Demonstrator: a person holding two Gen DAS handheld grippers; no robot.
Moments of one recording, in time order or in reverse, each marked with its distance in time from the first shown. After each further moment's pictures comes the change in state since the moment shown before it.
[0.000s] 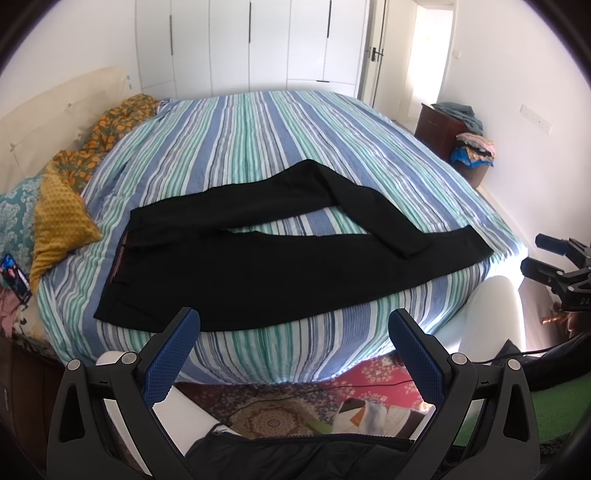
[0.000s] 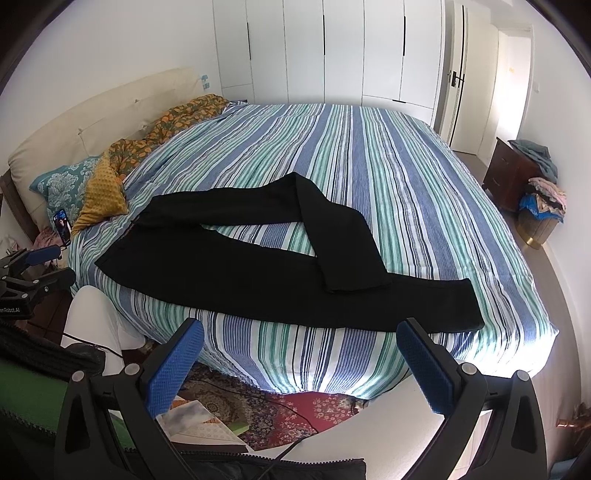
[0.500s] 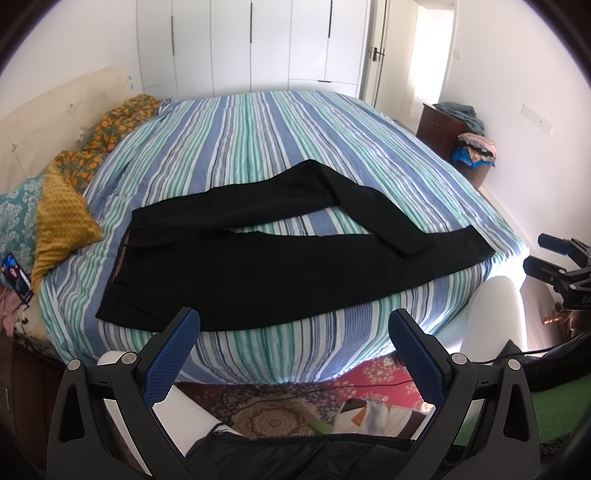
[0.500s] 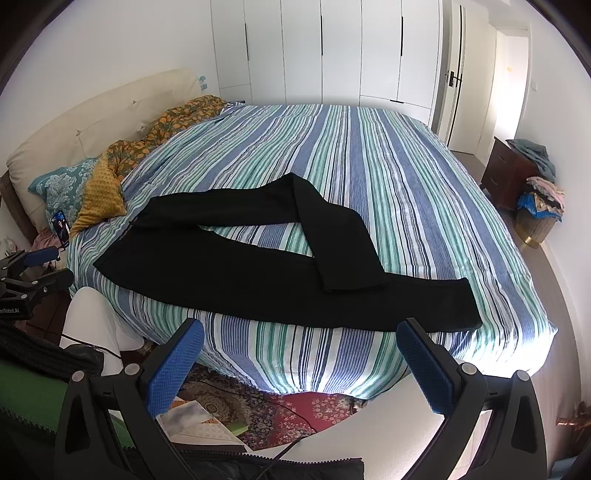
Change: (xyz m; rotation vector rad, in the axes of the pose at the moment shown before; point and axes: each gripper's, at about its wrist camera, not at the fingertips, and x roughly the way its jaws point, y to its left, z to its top) left arm 0.001 0.004 0.002 0.000 0.000 0.002; right arm 0.000 -0.004 0.000 -0.006 -0.008 -0.022
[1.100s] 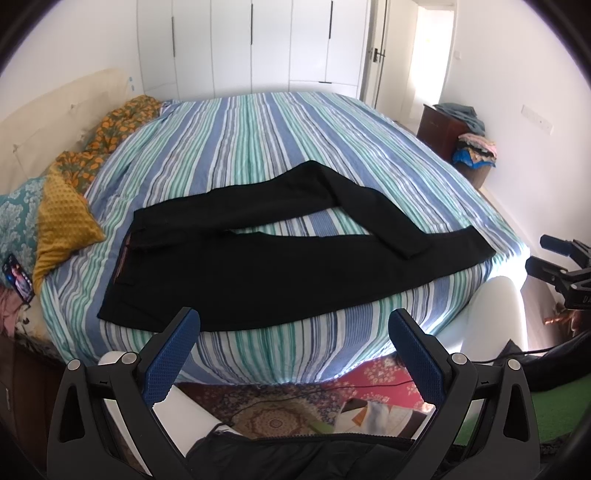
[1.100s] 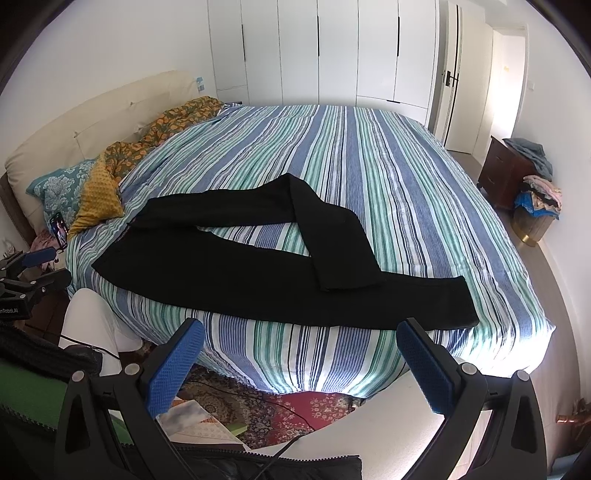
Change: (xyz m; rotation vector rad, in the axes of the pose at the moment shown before) left arm 0.000 -0.001 -0.001 0.000 0.000 0.000; right arm -0.004 -0.003 -0.003 0.000 0.004 -0.017
